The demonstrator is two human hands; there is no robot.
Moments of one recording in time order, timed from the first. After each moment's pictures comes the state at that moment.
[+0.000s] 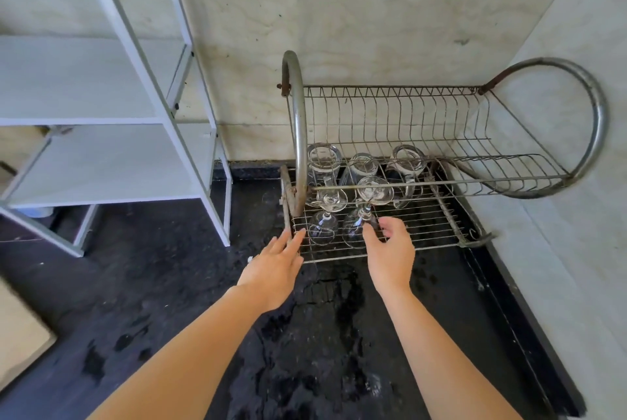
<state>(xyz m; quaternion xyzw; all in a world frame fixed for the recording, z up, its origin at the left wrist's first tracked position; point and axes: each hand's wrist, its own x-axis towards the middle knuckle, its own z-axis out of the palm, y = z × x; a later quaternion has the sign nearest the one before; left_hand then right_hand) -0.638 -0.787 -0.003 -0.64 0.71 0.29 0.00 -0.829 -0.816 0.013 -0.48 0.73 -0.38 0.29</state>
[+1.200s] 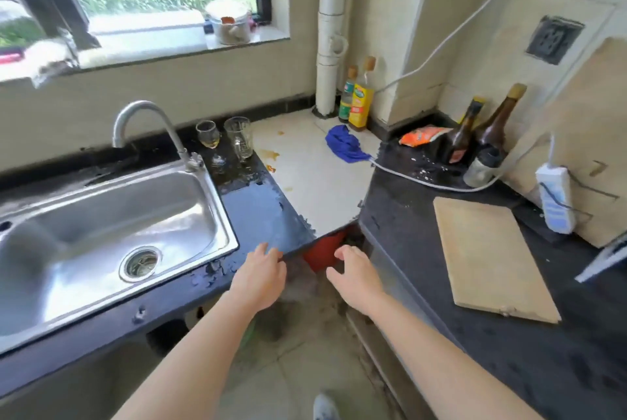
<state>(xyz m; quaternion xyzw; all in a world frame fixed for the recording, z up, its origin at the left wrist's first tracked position) -0.163 -0.128 0.028 -0.96 0.14 0.17 -0.16 -0.218 -0.309 0.015 -0.93 0.15 0.05 0.32</state>
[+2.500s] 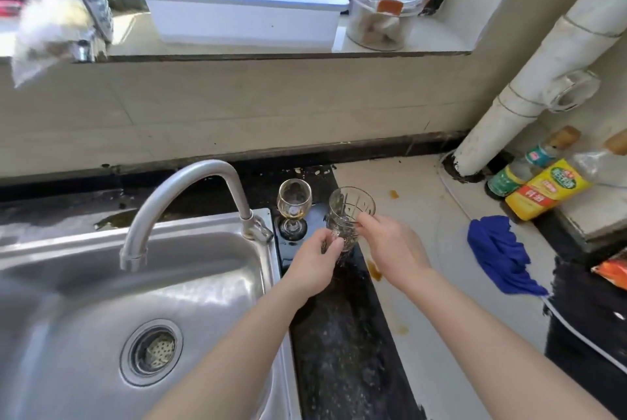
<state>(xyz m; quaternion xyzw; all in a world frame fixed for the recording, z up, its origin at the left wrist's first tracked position) 0.211 -0.085 -0.019 -0.80 -0.05 0.23 -0.55 0.228 -0.241 -0.003 -0.99 -0.14 -0.03 0.09</state>
